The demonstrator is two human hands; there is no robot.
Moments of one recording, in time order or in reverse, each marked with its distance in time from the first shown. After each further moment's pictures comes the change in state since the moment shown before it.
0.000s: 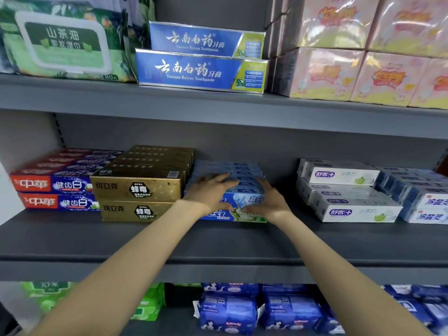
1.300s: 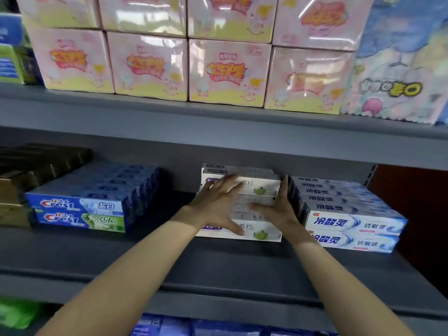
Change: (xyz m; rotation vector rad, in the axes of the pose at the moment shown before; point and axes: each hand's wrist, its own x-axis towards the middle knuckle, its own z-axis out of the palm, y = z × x) left_hand 0.179 0.287 0.029 0.033 -0.018 -0.003; right_hand 0.062 0.224 -0.249 0.250 0.062 0.016
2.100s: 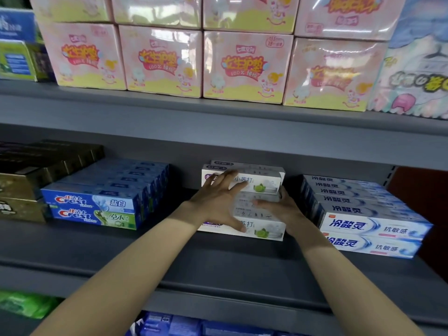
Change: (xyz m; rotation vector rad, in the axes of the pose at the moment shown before) left_hand -0.004 -0.023 0.001 -0.001 0.016 -0.011; right_hand 0.018 -0.001 0.015 0.189 -0.094 0.143
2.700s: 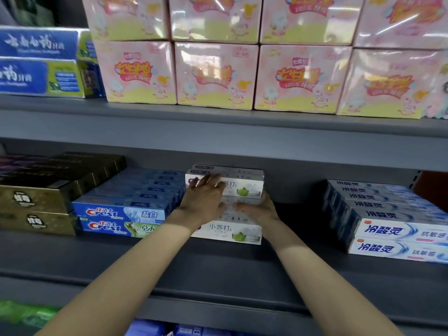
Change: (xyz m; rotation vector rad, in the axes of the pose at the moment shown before) left_hand -0.042 -0.072 -0.014 0.106 0.104 -0.167; right_hand 0.009 -0.017 0.116 0.046 0.068 -0.039
